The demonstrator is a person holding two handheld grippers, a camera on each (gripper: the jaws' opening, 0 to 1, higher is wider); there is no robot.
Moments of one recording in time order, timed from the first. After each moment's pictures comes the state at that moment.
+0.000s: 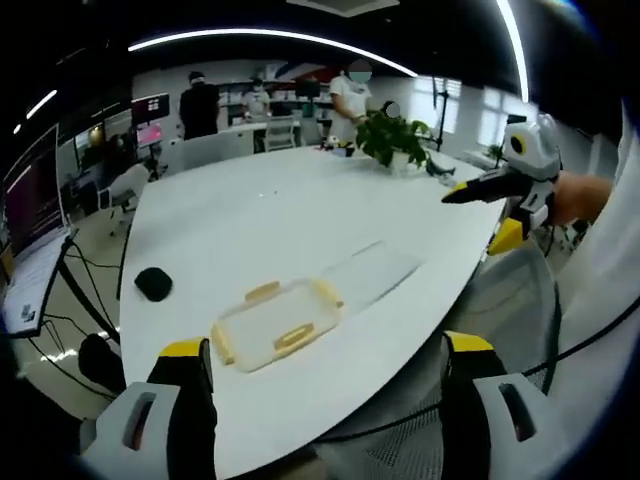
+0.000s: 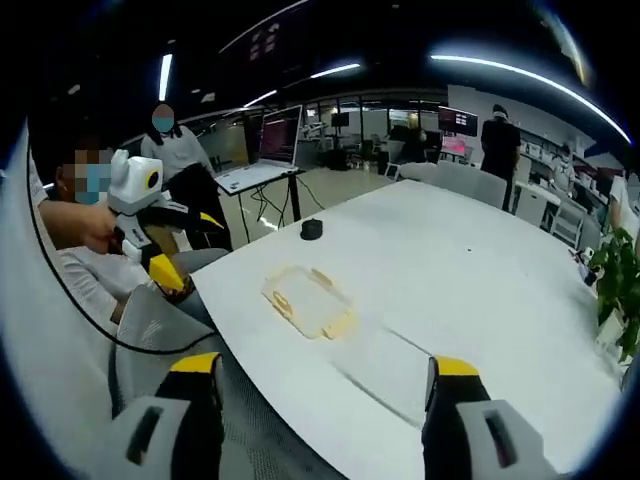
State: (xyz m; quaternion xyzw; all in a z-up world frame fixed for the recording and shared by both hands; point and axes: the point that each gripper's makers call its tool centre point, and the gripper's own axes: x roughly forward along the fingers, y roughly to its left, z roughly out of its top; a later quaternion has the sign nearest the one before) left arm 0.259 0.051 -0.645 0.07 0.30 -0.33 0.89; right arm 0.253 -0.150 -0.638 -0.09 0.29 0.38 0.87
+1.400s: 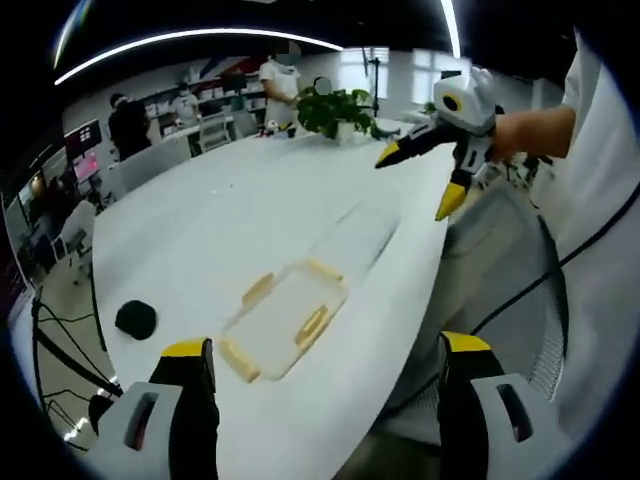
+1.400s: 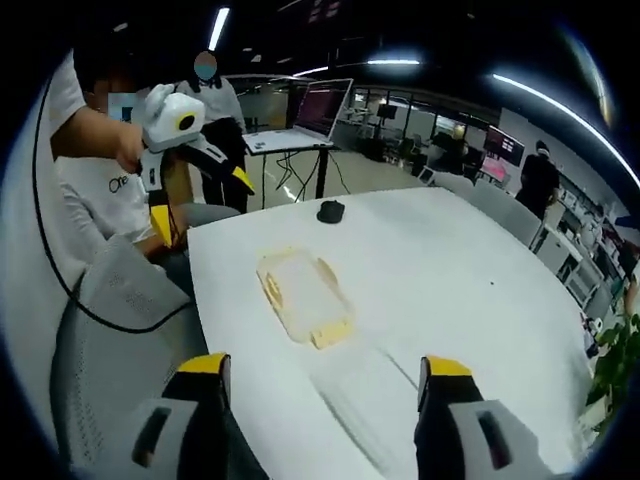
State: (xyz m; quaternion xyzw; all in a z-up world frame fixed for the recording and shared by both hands) left arm 0.287 0.076 -0.673 0.16 0.30 -0.45 0.82; right arm 0.296 -0.119 -0.671 -0.22 0.28 0.43 0.83
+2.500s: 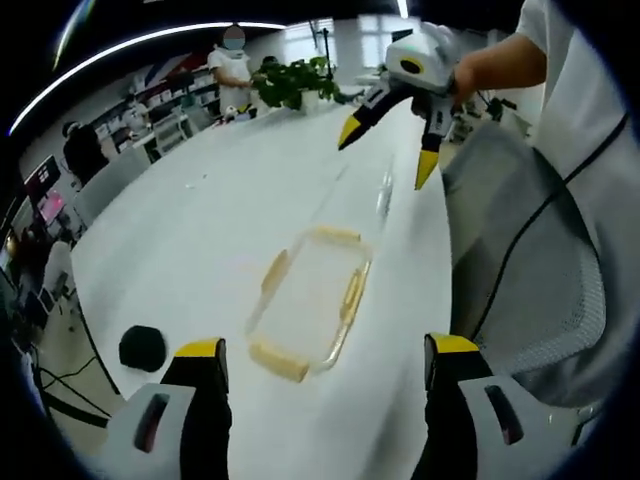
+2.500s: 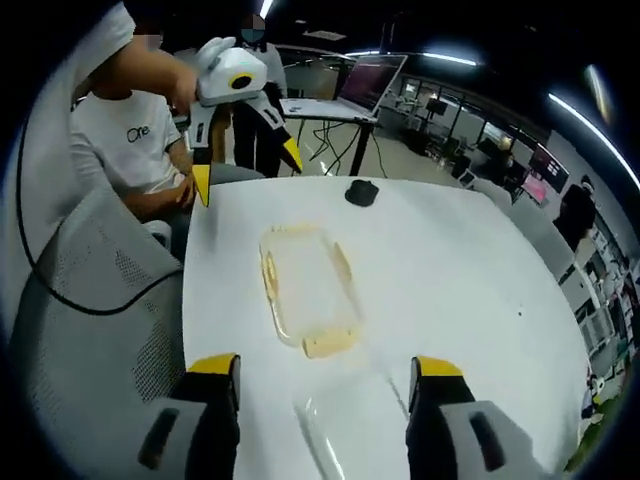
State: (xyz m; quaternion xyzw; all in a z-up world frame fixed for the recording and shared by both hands) left arm 0.334 0.097 -0.710 0.25 0.30 -0.52 0.76; right arm 0.330 -0.088 -0.713 -0.30 0.30 0.49 0.76
